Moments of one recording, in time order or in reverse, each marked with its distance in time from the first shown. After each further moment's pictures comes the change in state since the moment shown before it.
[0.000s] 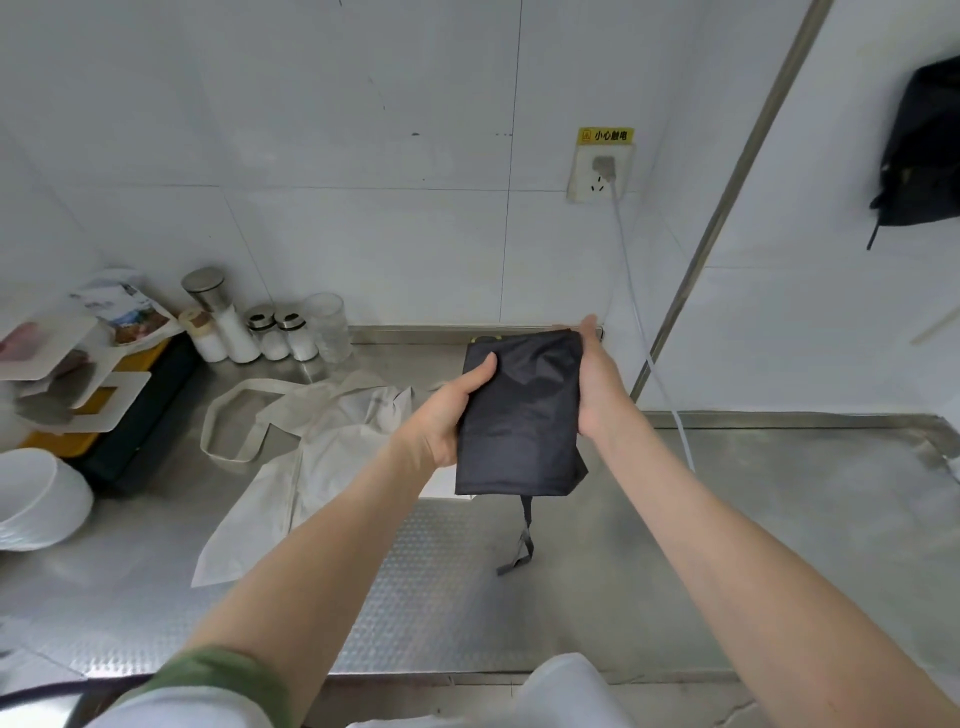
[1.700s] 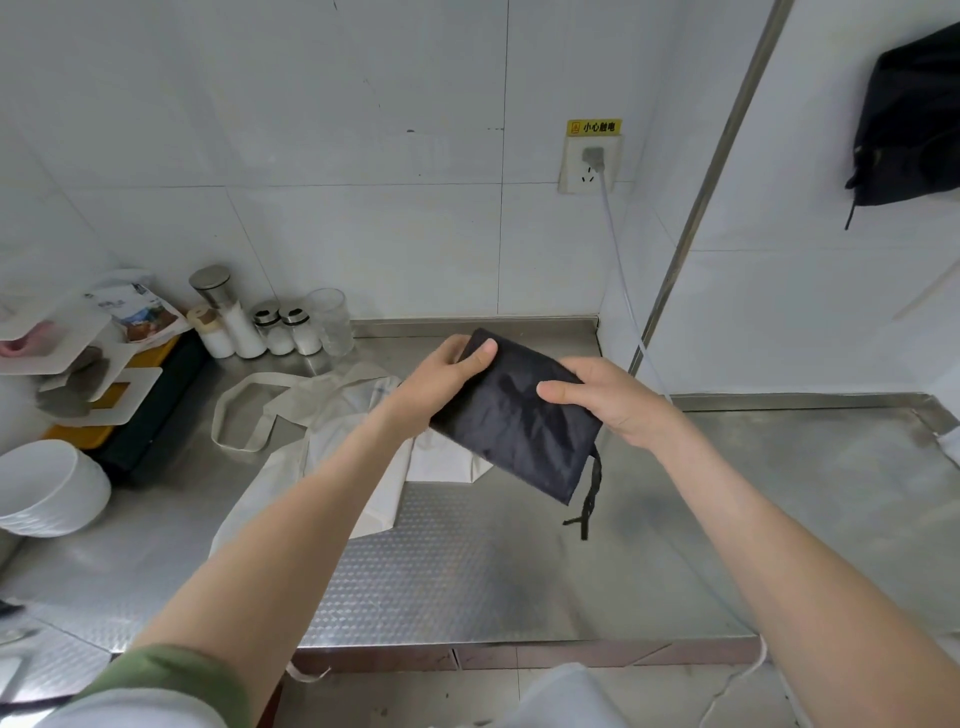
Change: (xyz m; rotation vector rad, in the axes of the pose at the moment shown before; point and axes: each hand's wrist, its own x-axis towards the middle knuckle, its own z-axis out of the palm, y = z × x) left_hand -0.026 0.012 0.004 0.671 0.197 0.319; right_hand -0.029 0.004 -0.052 -0.646 -0.449 -0.143
